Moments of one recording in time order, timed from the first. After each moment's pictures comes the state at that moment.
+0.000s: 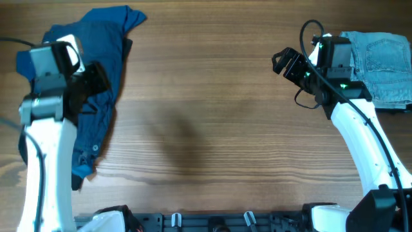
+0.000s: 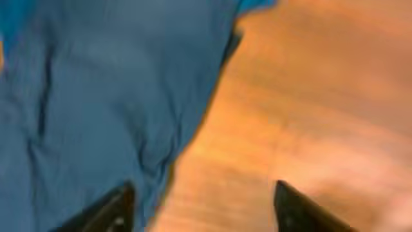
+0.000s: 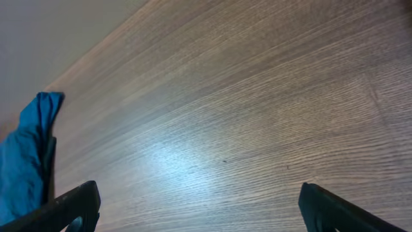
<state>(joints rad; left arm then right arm) 0.15 1.35 1.25 -0.80 0.02 -0.21 0.04 1.47 1.09 -0.43 -0.21 0.55</state>
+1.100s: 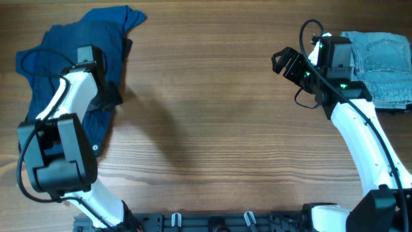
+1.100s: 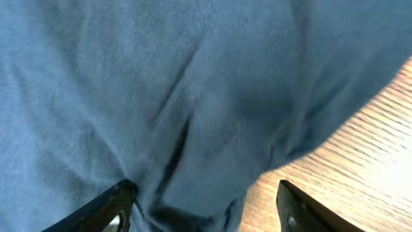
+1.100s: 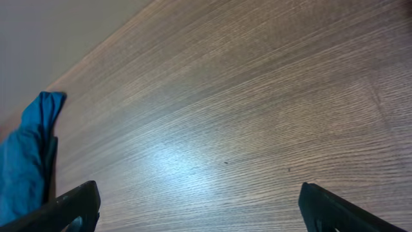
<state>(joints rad) 0.15 1.90 1.25 -0.77 -0.22 -0.24 0.04 1.47 1.09 -0.42 -0.21 0.54</state>
